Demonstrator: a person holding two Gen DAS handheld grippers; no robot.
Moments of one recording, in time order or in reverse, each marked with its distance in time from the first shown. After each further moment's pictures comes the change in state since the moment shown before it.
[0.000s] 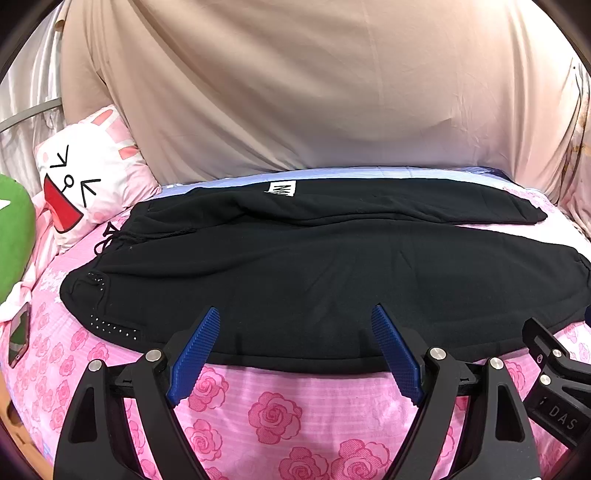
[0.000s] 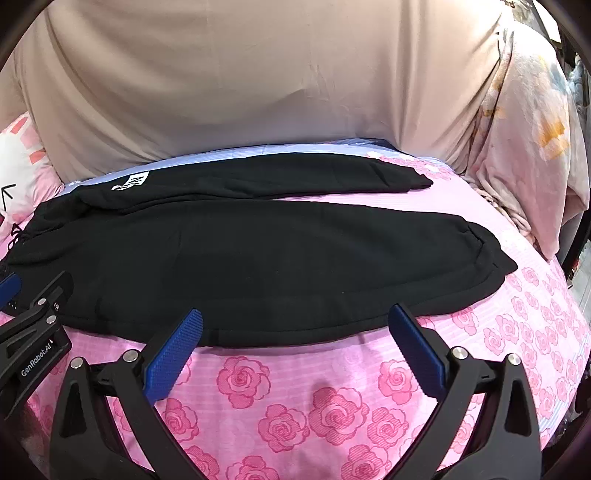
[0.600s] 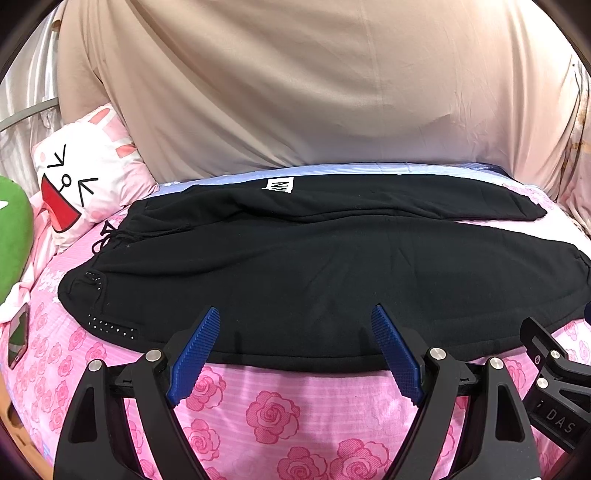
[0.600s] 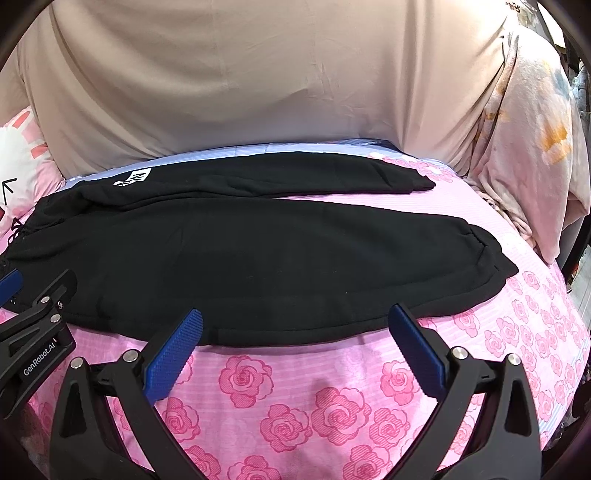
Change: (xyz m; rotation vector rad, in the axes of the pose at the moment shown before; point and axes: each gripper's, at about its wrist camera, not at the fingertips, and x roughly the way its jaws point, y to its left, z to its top) left arm 0.003 0.001 -0.001 0.007 0.009 -0.007; right arm 0.000 0.002 0.002 -0.010 0.007 -0.002
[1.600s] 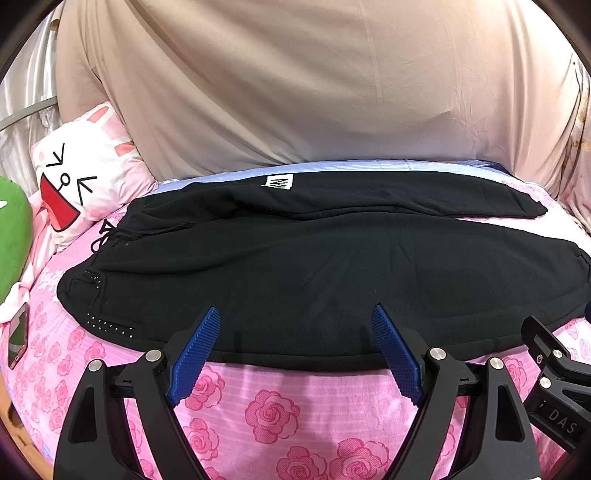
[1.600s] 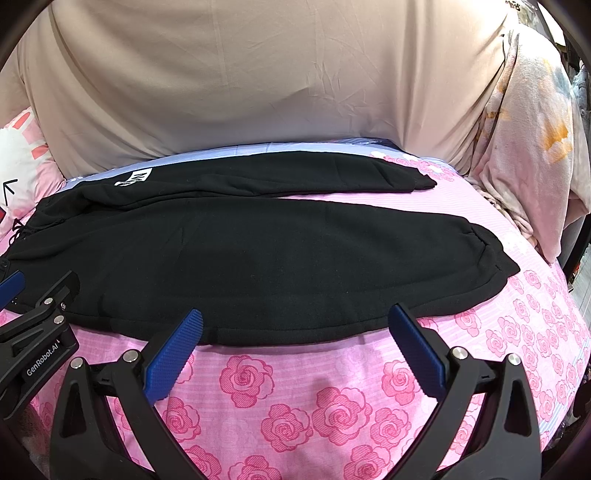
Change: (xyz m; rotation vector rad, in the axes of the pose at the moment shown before) left arm 0.002 -0.001 -0.002 0.004 0.010 0.002; right arm 0.000 0.002 0.001 0.001 0.002 0.000
